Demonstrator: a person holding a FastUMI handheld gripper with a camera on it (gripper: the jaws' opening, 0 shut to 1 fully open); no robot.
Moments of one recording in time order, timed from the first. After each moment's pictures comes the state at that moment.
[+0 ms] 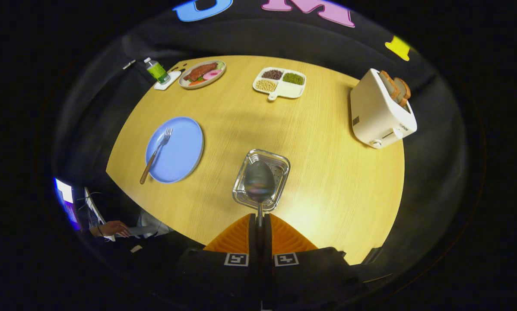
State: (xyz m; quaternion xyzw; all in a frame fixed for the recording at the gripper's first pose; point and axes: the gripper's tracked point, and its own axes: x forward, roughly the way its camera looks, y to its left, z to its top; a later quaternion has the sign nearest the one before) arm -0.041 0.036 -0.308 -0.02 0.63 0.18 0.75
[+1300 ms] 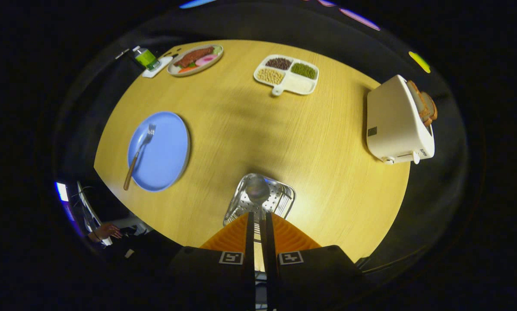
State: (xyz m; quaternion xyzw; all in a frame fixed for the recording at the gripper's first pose) arm 0.021 0.082 -0.314 -0.03 0.60 0.19 0.78
